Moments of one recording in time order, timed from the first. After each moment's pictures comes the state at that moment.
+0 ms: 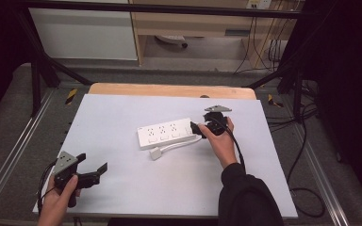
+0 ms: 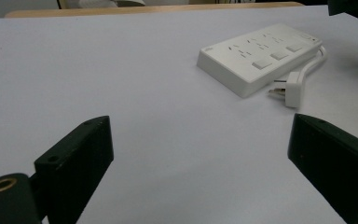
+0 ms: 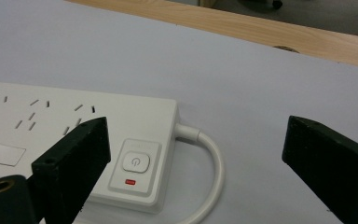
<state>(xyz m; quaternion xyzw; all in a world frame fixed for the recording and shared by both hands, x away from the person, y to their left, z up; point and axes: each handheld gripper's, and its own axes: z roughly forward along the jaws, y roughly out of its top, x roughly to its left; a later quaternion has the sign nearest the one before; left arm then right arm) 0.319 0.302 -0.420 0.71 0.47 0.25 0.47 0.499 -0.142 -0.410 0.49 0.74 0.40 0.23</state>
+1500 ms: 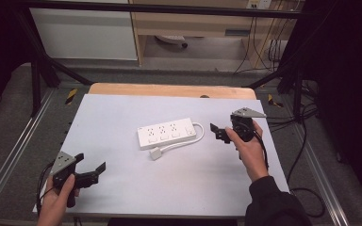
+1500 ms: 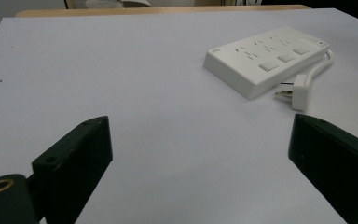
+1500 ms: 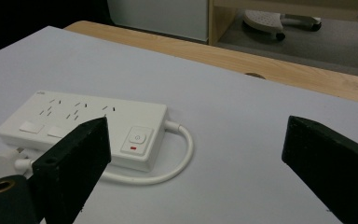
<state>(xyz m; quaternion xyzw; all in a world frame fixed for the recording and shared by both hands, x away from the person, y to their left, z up) 0.318 0.305 -0.419 0.70 0.48 0.25 0.47 0.443 -0.209 -0.364 0.45 0.72 0.46 0.24</state>
